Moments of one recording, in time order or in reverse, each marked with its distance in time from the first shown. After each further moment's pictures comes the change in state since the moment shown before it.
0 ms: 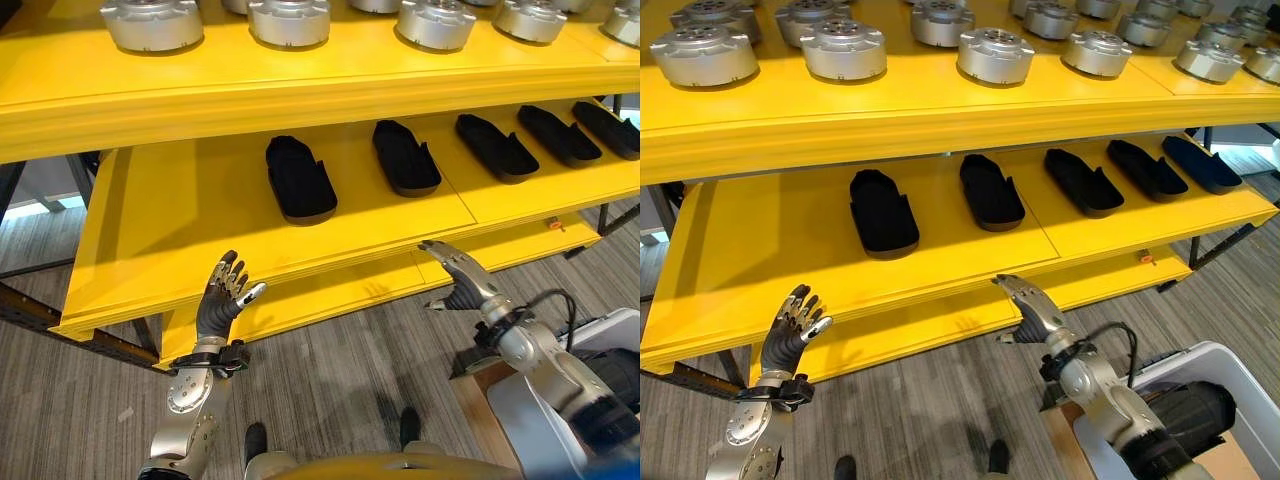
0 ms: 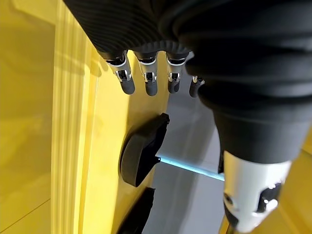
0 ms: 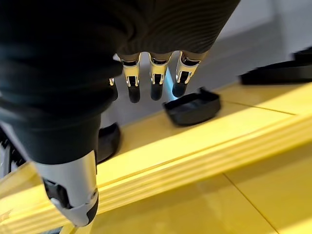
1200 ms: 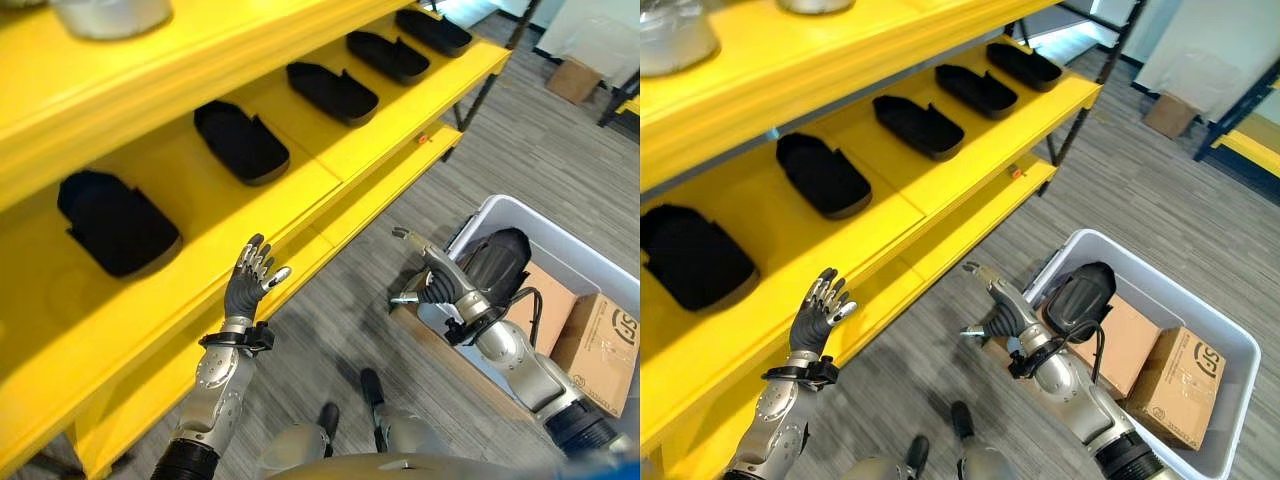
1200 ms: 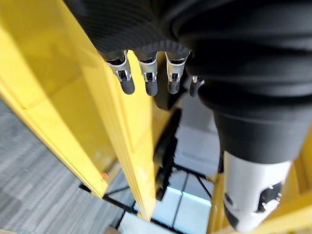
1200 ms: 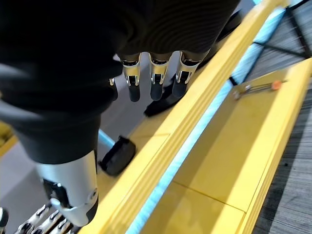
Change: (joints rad) left arm -0.121 -0.040 -0.062 0.054 -0.001 -0.027 -0.012; right arm 0.076 0.078 -0.060 -0.135 0.271 -0.059 0.082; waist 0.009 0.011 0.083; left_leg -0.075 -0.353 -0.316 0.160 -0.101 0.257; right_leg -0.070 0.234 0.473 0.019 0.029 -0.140
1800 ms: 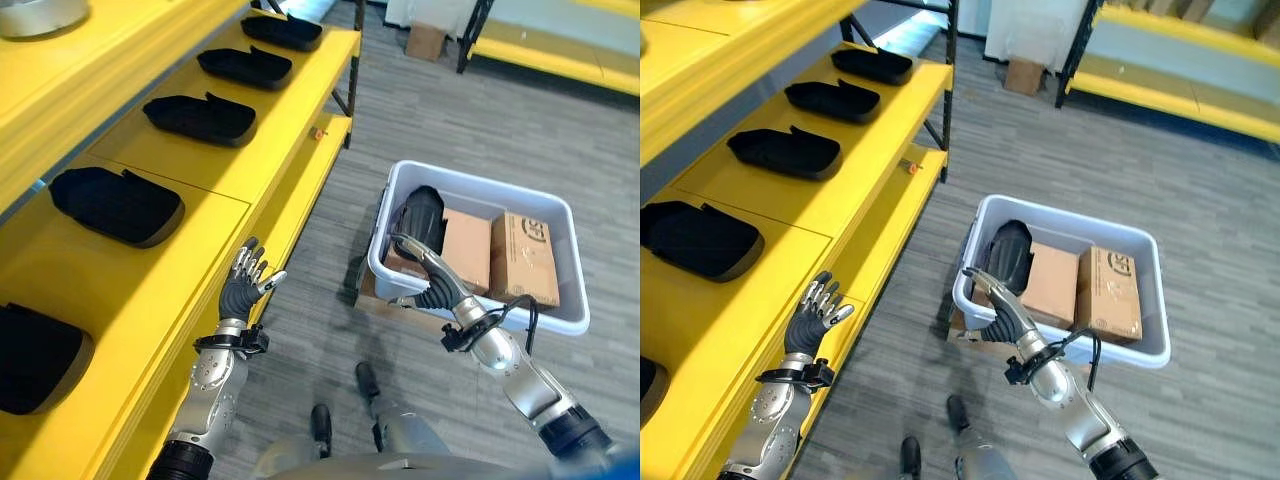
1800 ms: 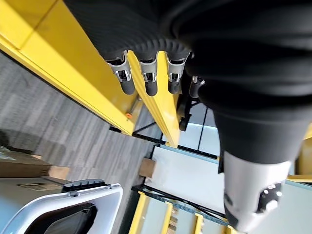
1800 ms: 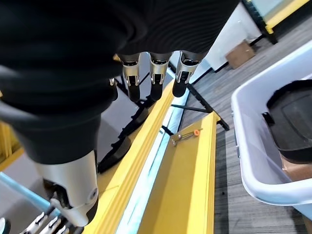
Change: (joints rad) left arm 0.023 -0.049 0.030 0.012 0.035 0.011 0.017; right arm -0.025 0.037 -0.001 0.009 0.005 0.024 -0.010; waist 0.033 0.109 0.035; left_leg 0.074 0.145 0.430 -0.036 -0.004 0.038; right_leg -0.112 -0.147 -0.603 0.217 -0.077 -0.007
